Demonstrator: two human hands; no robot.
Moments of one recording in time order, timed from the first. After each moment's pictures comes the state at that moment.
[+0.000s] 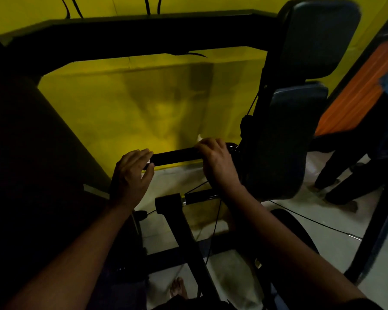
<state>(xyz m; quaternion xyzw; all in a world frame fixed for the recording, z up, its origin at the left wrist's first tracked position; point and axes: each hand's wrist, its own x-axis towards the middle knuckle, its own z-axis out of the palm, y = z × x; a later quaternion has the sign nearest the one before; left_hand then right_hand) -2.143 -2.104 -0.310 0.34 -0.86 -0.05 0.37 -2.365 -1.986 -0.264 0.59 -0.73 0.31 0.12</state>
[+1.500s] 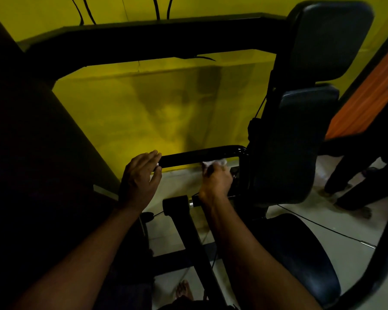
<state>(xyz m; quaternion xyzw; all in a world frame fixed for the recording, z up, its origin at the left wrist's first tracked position) -2.141 -2.102 -0.310 0.35 -0.86 -0.06 0.36 -2.301 -2.007 -0.275 -0.15 -0.44 0.80 -0.38</state>
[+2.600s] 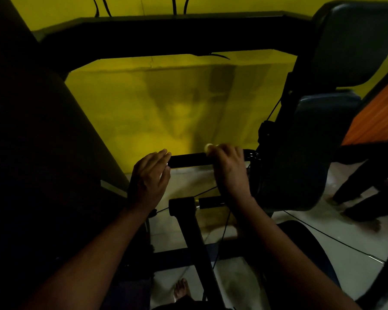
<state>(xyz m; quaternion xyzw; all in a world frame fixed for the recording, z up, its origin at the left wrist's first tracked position) -2.145 -2.101 -0.315 0.35 -0.86 -0.03 0.36 -2.339 -2.001 -0.276 0.58 -0.74 0.33 0.13</state>
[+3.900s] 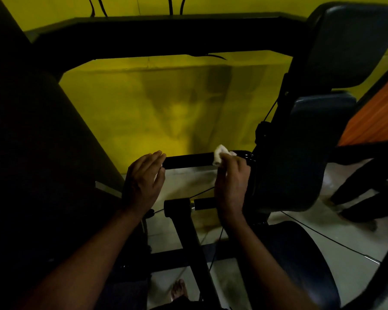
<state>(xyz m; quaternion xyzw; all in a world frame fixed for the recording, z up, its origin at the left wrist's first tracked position) -2.143 -2.102 -0.320 0.36 -0.86 -0.04 0.36 -2.328 -1.978 -0.299 0.42 -0.79 0.45 0.07</state>
